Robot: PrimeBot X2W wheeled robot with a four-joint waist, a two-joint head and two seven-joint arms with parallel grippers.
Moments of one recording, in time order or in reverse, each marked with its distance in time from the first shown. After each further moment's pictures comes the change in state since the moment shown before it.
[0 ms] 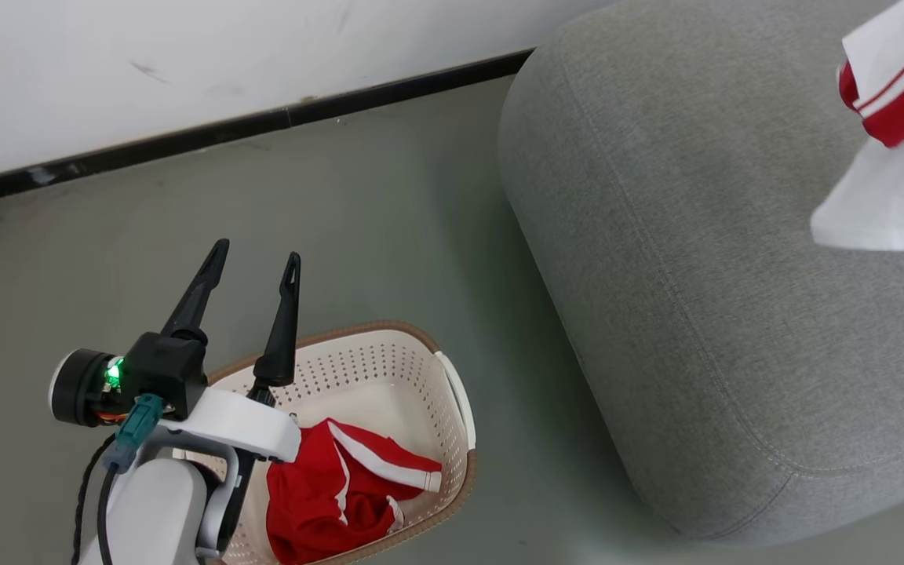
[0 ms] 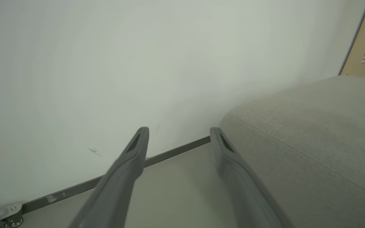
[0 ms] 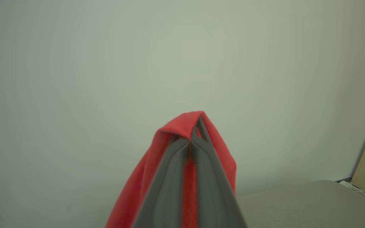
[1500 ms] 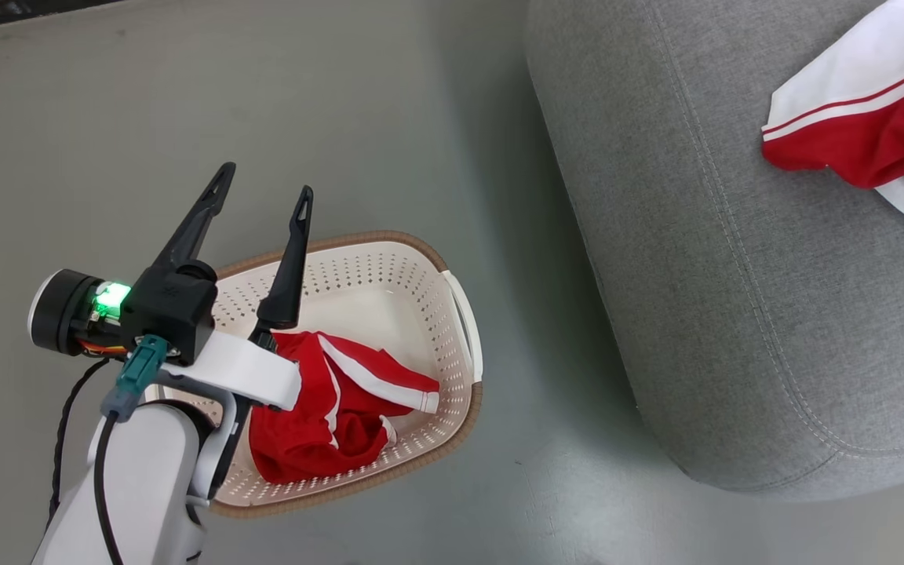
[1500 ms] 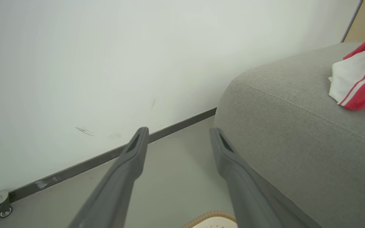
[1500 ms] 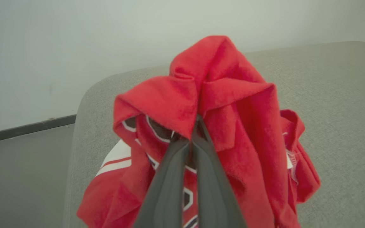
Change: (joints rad) left arm -0.111 0.047 -0.039 -0.099 0.055 -0.014 0.103; right arm 0.133 0.205 0.066 0.437 -0.073 0.000 -0.218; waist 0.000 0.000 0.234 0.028
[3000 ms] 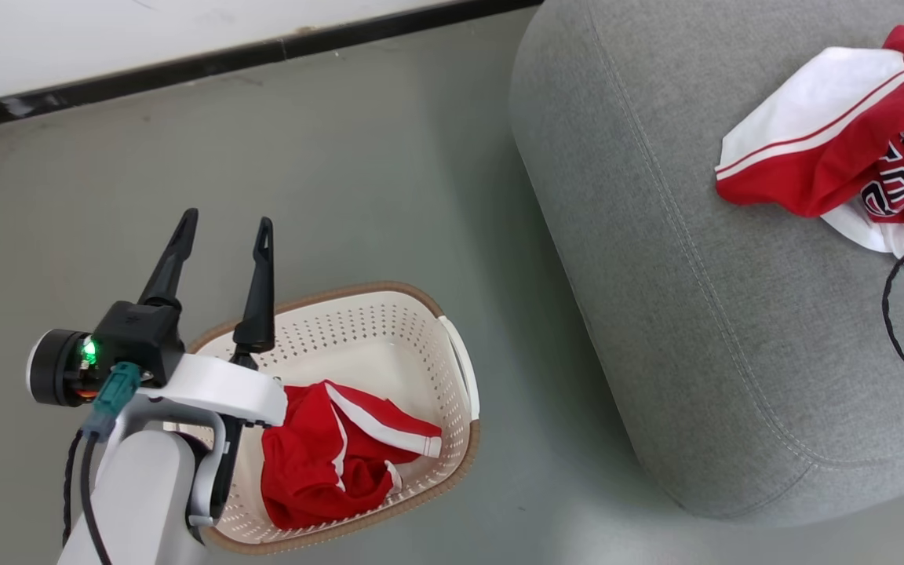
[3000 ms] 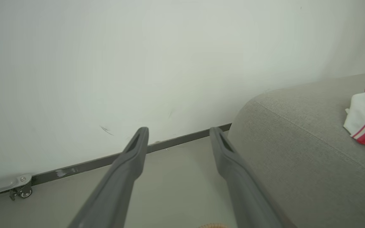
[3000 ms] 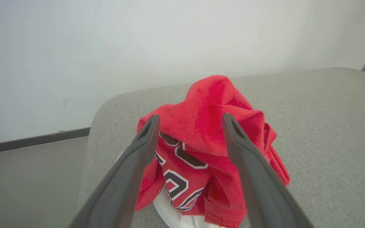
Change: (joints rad) left arm 0.055 -0.057 0.073 0.122 -0.066 0.057 -0.090; right arm 0.115 0.022 0.018 -0.034 -0.048 0.000 -0.114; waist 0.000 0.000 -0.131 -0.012
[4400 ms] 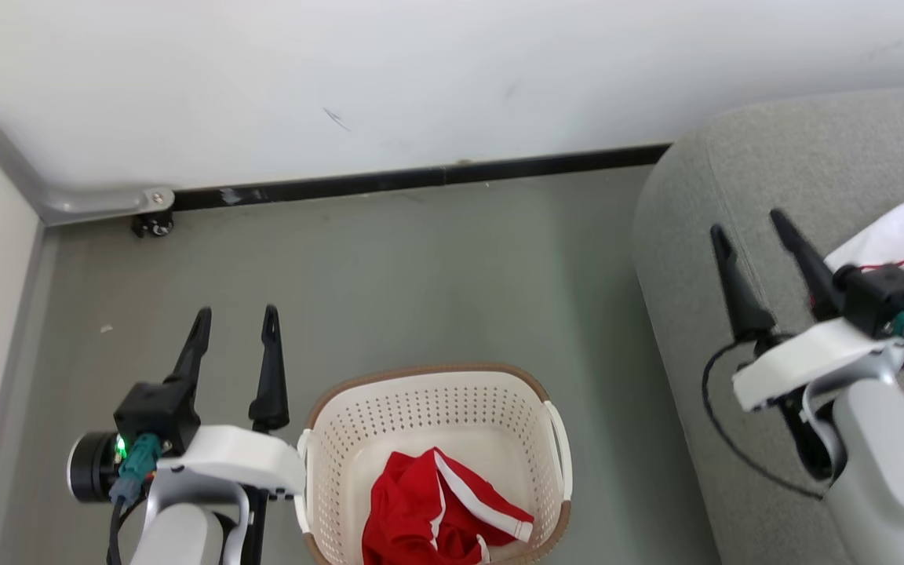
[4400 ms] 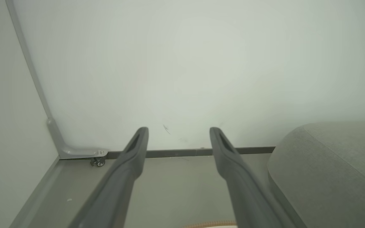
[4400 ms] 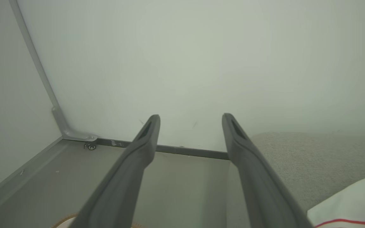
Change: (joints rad) left arm 0.132 -0.095 0.052 0.066 -0.041 0.035 -0.025; right arm 0.211 0.216 0.091 -0.259 -0.170 0.000 -0.002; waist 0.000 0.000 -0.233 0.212
